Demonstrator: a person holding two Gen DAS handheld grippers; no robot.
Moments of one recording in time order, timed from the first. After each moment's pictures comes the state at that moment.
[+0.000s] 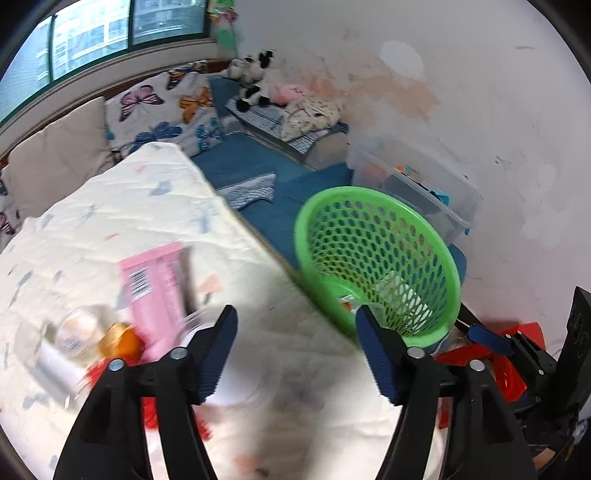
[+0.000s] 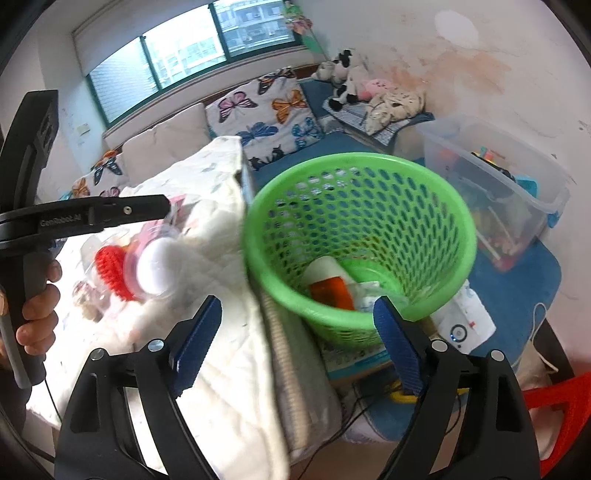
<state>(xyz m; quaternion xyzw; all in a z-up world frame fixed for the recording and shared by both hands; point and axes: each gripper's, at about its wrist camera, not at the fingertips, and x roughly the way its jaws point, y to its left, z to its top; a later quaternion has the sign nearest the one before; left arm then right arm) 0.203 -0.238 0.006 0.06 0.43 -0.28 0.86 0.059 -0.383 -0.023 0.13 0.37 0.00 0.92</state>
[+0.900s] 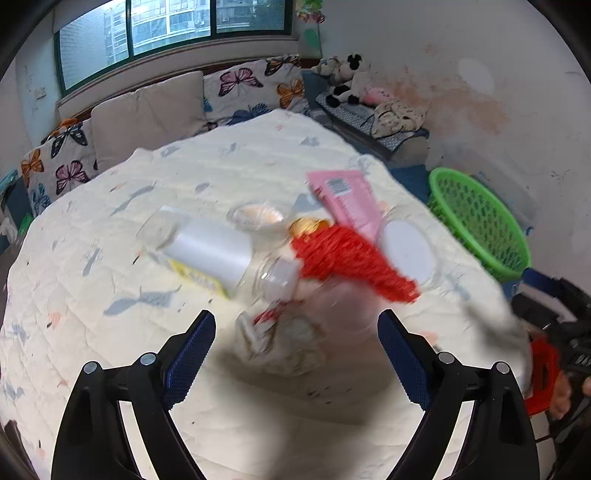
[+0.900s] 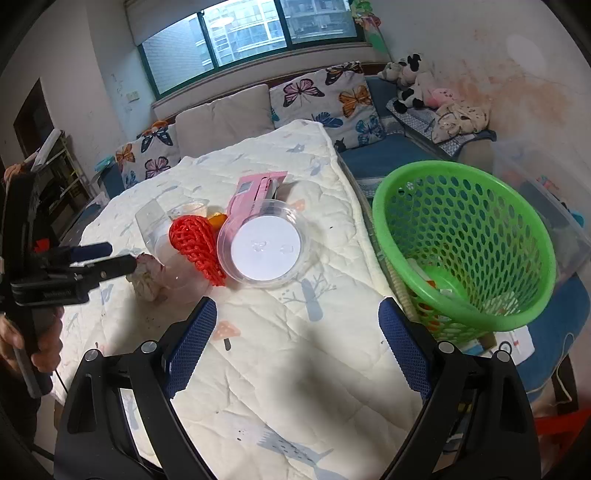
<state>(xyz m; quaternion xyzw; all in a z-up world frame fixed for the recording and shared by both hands) 0.165 -0.065 -0.030 0.06 0.43 -0.15 0.89 0.079 -0.287 -0.017 0.09 0.37 0.09 0.92</state>
